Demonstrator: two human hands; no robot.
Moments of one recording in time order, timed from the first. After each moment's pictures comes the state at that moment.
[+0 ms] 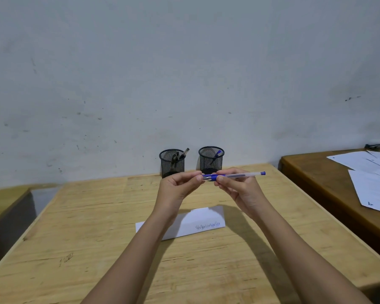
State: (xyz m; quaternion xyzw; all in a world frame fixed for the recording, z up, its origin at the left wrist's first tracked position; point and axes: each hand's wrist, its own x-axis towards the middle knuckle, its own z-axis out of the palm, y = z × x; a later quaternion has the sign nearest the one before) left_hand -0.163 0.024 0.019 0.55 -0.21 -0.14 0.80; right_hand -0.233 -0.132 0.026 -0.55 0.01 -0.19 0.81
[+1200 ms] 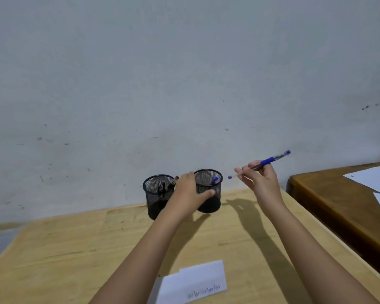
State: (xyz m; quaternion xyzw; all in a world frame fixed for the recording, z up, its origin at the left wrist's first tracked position) left_hand -0.055 -0.077 0.030 0.88 -0.32 0.01 0.35; right_hand -0.134 -0.244 0.031 -0.57 0.14 -0.35 0.73
